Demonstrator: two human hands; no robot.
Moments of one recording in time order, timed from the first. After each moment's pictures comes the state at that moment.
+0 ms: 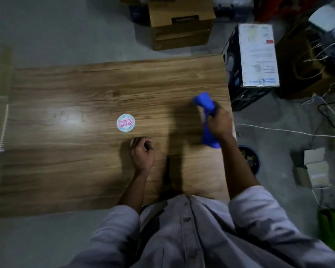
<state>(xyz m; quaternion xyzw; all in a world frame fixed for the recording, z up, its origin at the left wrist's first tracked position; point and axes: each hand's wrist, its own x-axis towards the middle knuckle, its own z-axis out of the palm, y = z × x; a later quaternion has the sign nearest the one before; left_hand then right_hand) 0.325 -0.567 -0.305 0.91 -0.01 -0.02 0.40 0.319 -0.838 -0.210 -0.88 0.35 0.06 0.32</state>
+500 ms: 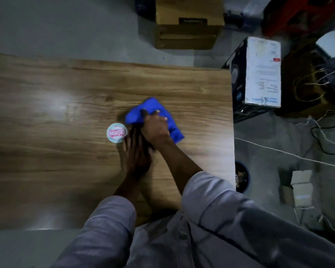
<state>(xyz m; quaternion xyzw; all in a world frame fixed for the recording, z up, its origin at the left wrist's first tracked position) 0.365 -0.586 -0.349 0.97 -0.10 -0.04 0.21 0.451 -0.698 -0.262 -0.92 0.15 0.26 0.24</state>
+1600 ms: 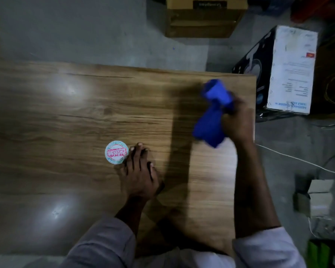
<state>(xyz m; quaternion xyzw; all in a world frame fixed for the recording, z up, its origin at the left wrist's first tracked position) 0.384 -0.602 -0.332 0.99 -0.06 -0.07 0.09 0.478 -0.882 -0.238 -0.87 0.30 0.03 0.39</state>
